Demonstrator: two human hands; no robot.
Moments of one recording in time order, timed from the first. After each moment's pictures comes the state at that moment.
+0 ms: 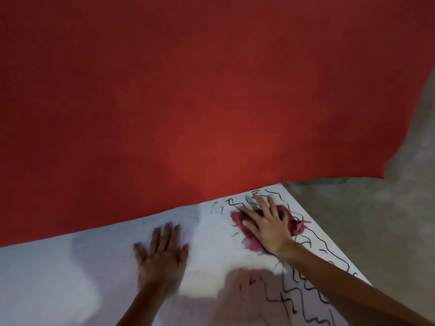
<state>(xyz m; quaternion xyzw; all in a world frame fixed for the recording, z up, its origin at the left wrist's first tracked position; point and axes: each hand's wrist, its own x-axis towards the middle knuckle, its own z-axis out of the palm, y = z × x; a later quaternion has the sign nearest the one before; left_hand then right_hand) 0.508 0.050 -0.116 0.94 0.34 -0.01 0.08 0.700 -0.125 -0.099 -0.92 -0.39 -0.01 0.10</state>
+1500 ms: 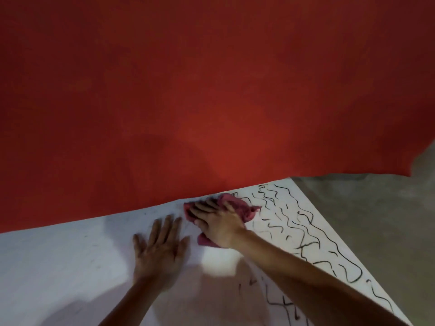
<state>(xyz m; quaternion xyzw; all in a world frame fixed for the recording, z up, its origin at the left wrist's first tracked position) 0.507 0.052 -0.117 0.93 0.34 0.01 0.08 0.657 -0.034 -0.093 -0.82 -0.57 0.00 0.03</state>
